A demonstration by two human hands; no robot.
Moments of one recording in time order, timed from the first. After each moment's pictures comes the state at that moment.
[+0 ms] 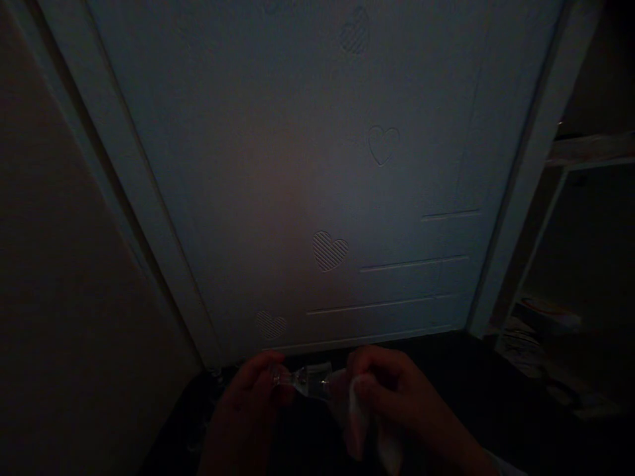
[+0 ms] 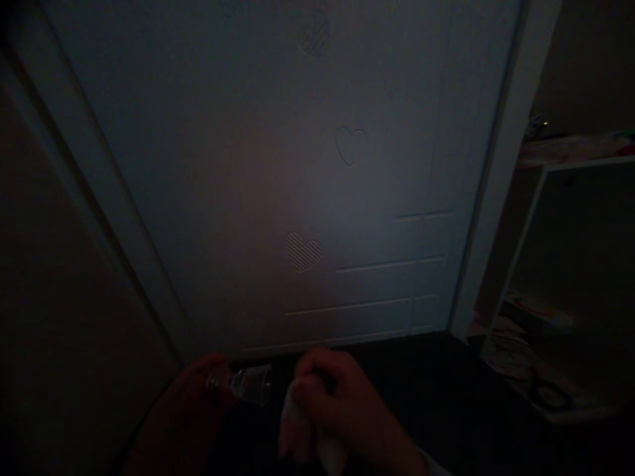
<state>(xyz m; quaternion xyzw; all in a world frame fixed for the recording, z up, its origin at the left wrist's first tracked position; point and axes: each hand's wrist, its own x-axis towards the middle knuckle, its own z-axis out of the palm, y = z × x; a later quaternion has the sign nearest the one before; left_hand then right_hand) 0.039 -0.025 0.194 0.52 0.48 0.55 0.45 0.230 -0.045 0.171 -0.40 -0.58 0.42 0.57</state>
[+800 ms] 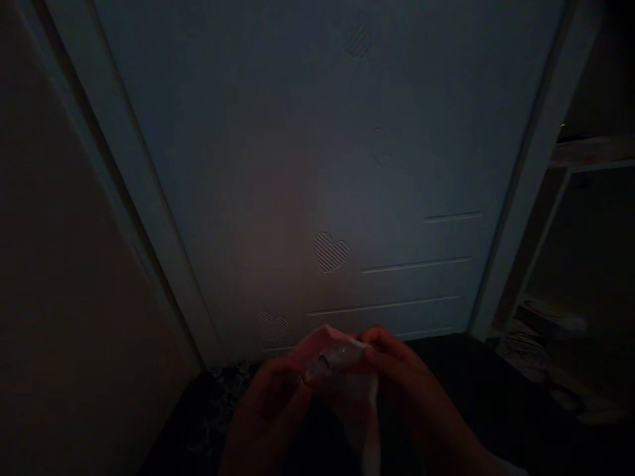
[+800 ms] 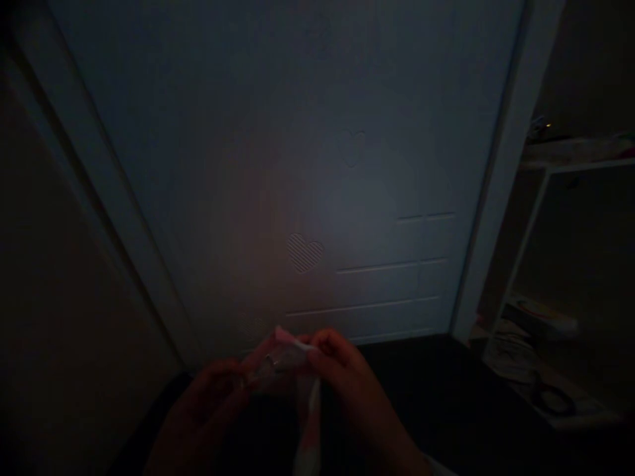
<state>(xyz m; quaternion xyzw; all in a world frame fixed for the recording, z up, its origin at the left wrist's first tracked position) 0.048 -0.026 0.188 0.57 0.38 0.51 0.52 0.229 -0.034 0.174 -0.30 -0.40 0.55 0.67</state>
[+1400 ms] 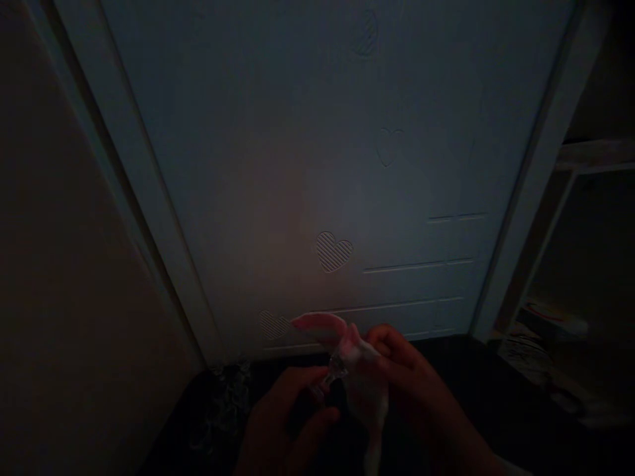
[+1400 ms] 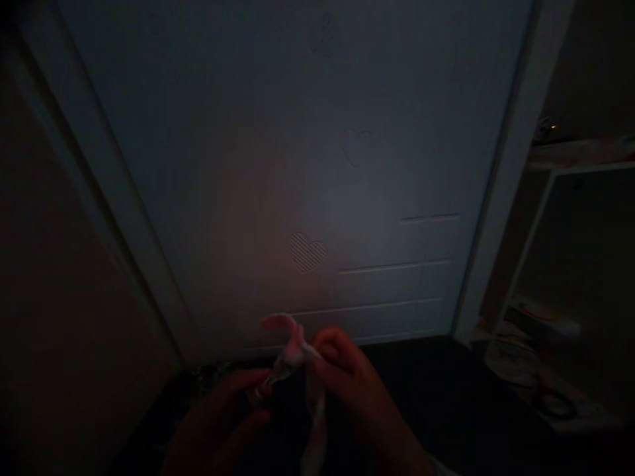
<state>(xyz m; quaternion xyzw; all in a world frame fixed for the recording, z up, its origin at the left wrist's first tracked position) 0.043 -0.027 0.181 0.75 0.36 0.45 0.33 0.234 -0.037 0.170 -0.24 -0.42 0.58 0.65</state>
